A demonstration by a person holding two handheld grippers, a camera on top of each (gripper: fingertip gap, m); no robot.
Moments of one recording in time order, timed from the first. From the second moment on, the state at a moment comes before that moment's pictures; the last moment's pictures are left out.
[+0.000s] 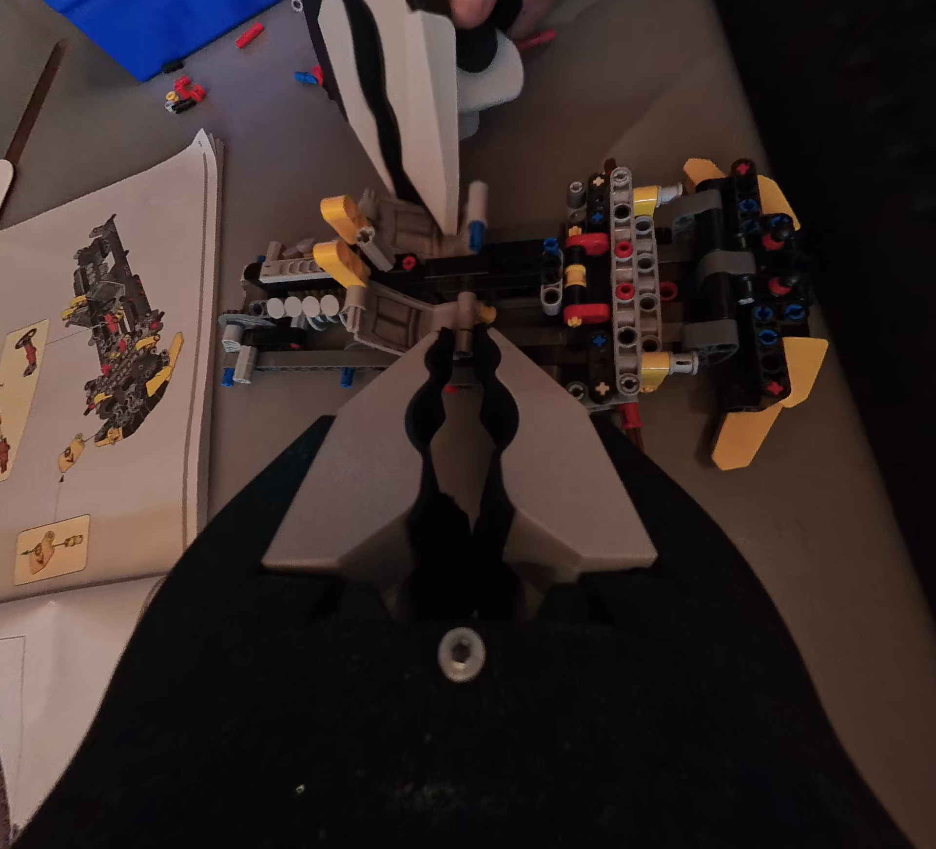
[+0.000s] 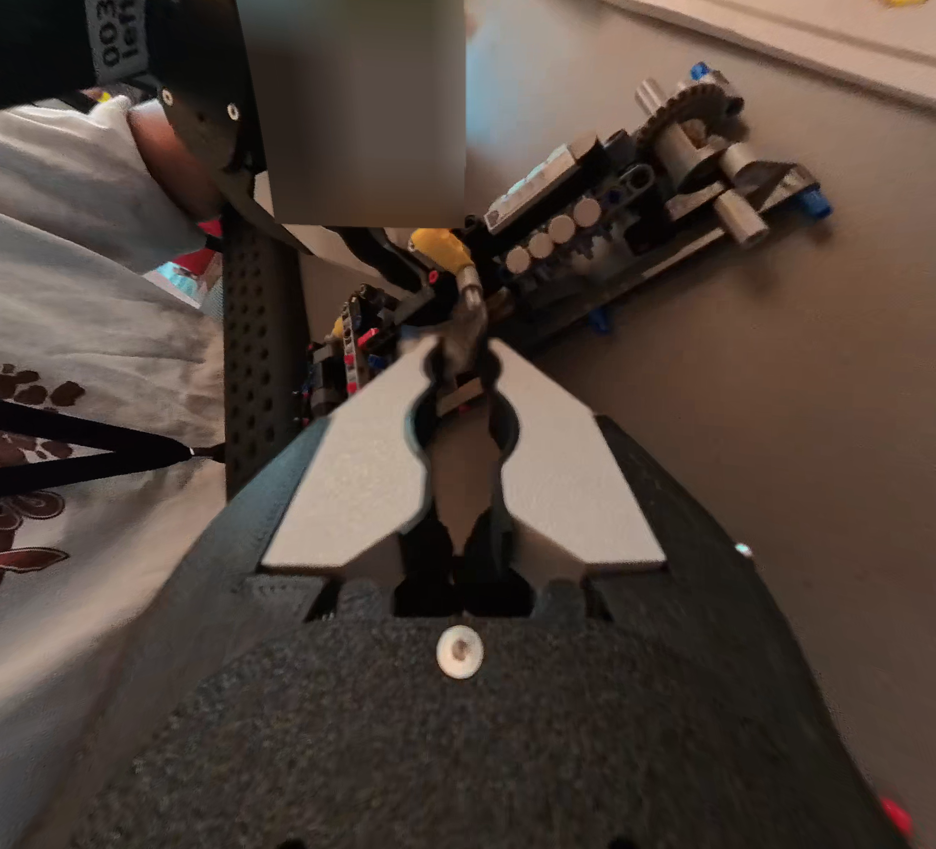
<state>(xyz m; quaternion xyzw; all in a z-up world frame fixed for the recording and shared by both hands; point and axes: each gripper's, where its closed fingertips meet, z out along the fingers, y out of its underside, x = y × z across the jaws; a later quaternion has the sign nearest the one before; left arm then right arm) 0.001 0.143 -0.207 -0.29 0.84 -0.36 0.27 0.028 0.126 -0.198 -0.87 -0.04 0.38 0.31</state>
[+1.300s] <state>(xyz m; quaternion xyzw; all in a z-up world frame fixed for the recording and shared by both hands) 0.001 0.140 -0.208 -0.29 0.85 -0.35 0.27 0.043 0.118 -0.206 -0.91 -0.21 0.23 0.29</state>
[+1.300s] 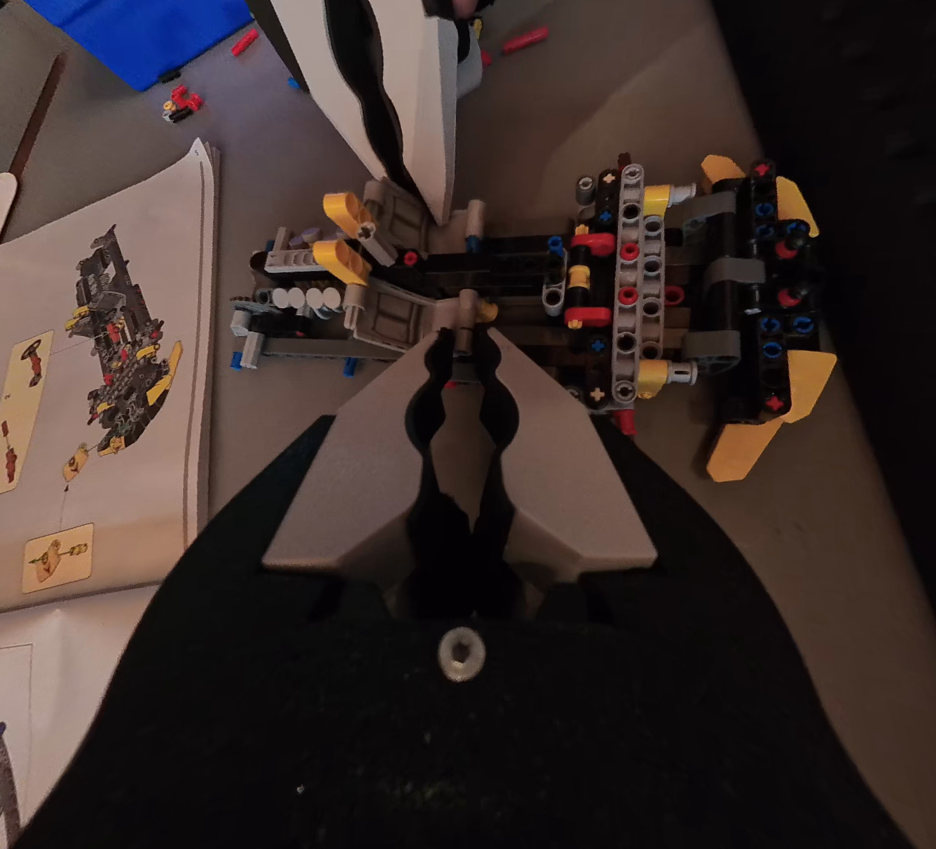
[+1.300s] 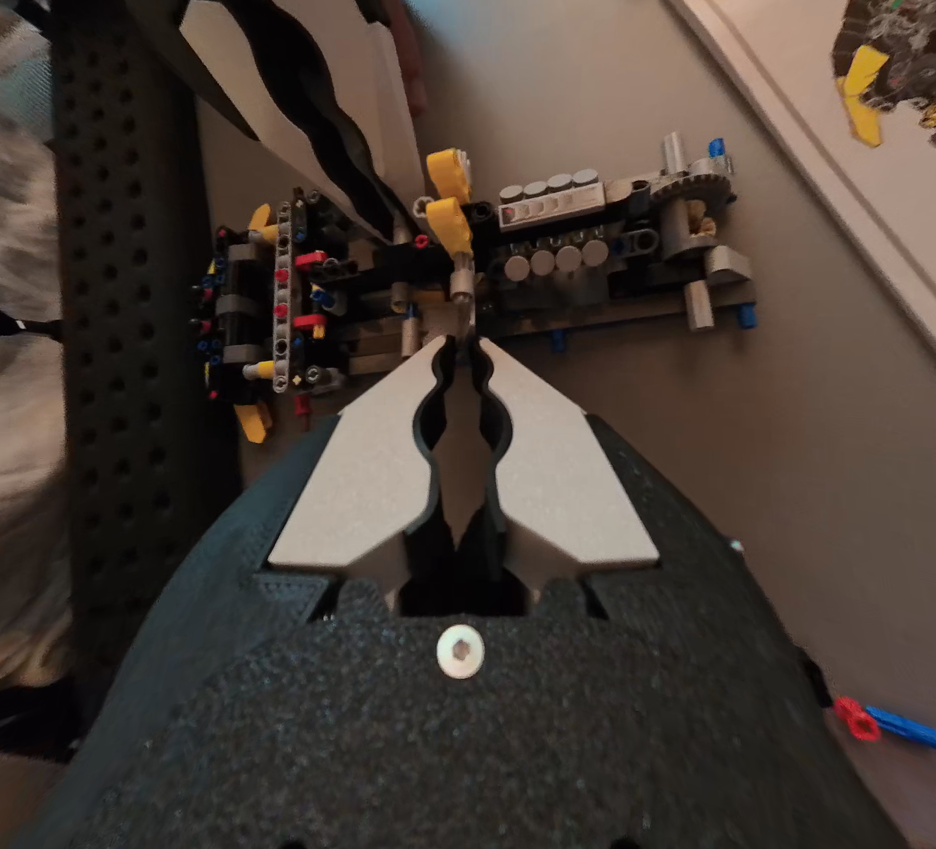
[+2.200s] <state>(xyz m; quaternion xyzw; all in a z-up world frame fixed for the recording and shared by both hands) 0.002 0.139 -0.208 -0.29 0.85 -0.35 0.27 0.041 0.117 -0.205 -0.91 -0.20 0.22 0.30</state>
